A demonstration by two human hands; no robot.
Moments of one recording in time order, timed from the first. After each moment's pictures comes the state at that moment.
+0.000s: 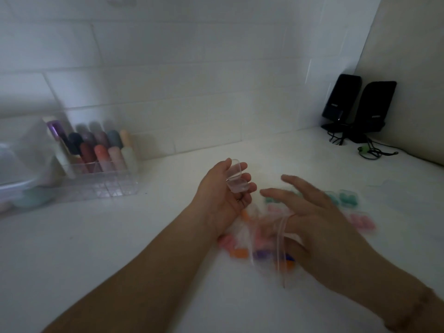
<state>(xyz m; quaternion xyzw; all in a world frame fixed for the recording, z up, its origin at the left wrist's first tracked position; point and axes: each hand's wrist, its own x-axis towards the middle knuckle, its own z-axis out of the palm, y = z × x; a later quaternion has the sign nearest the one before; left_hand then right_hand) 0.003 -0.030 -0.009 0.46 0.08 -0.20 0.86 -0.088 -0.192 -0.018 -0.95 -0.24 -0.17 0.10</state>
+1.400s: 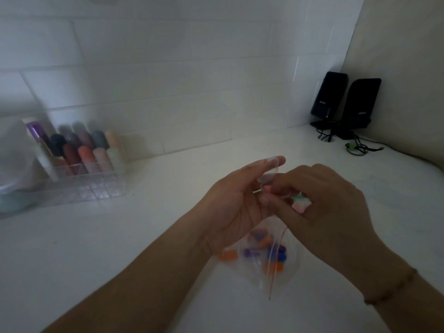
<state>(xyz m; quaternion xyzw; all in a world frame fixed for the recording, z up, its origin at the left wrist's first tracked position) -0.036 -0.047 0.007 0.42 -0.13 -0.30 0.85 -0.084 -0.193 0.006 -0.90 -0.16 -0.36 0.17</state>
